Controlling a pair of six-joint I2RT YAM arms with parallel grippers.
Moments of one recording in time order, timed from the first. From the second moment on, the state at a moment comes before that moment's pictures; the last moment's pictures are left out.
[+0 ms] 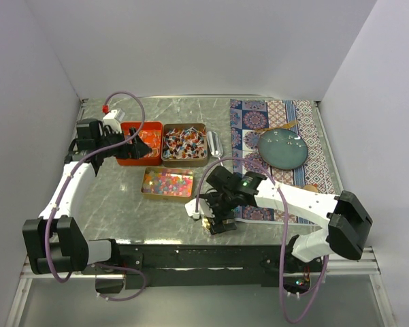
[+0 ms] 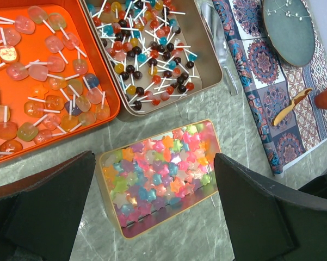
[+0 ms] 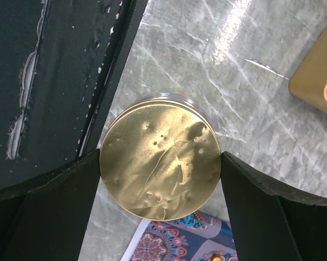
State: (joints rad) left arm 0.06 1.27 0.97 -0.32 0.67 -0.12; right arm 0.97 1.39 0.98 -0.76 -0.47 -0.89
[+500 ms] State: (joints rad) left arm 0.06 1.27 0.97 -0.32 0.67 -0.12; right arm 0.98 1.42 0.92 -0.70 -0.45 -0.91
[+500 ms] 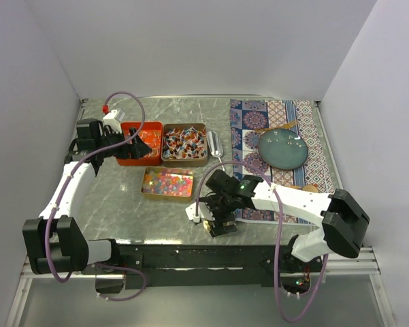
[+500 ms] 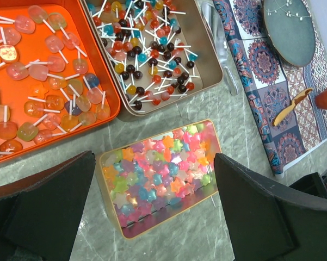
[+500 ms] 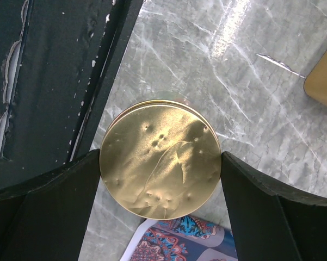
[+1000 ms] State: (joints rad) left arm 0.04 1.26 0.91 -0.30 0.67 -0.13; right arm 0.96 1.38 0.81 -0.57 -0.47 -0.88
